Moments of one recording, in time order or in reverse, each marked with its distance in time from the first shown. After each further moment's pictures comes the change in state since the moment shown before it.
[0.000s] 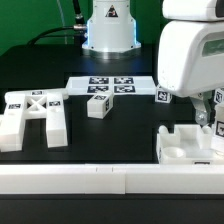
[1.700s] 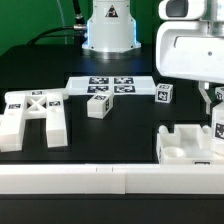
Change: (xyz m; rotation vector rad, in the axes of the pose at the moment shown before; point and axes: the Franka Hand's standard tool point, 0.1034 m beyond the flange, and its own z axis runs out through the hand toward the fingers) arm 0.001 -0.004 0.002 0.042 -0.006 1.317
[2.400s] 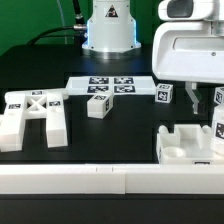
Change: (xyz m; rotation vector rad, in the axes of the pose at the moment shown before) arm 0.000 0.000 0.002 -0.008 0.000 -0.510
